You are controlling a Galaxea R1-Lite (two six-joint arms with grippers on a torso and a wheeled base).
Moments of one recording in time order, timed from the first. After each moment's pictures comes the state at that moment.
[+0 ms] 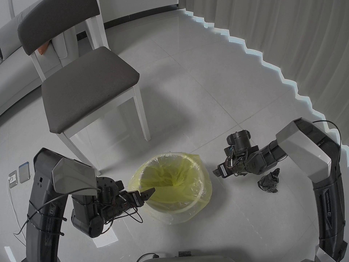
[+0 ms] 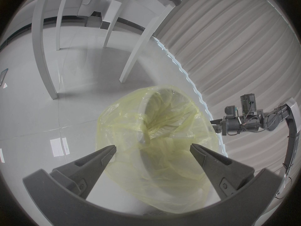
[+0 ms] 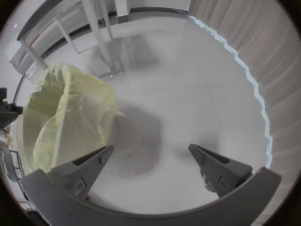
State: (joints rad) left arm -0.34 2.53 -0.55 -1.55 -0.21 -0.50; right arm 0.36 2.50 -1.44 -0.26 -0.14 -0.10
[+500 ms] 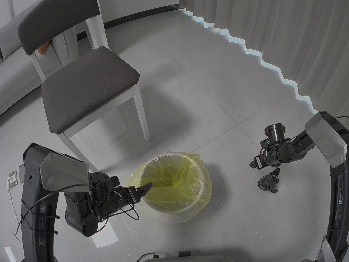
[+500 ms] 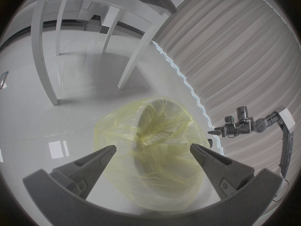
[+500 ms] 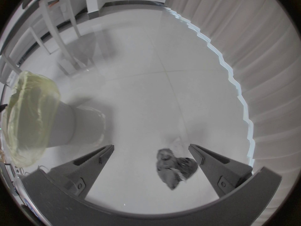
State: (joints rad) left arm -0.34 2.45 -0.50 -1.55 -0.21 -0.51; right arm 0.09 2.42 -1.34 -0.25 -0.15 -0.21
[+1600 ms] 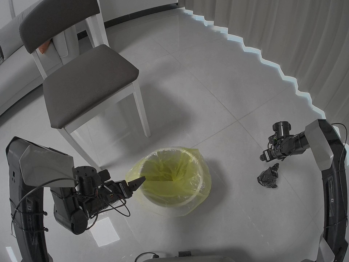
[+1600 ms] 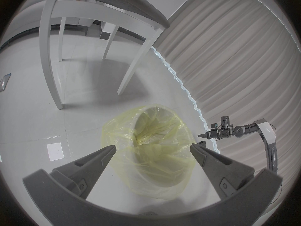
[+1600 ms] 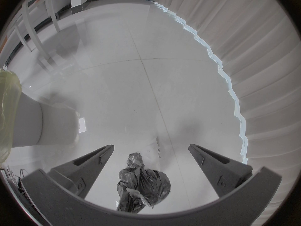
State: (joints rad) left arm -0.29 2.32 -0.41 -1.55 -0.26 -0.51; right arm -0.06 2.64 -1.73 -0.12 -0.17 -0.30
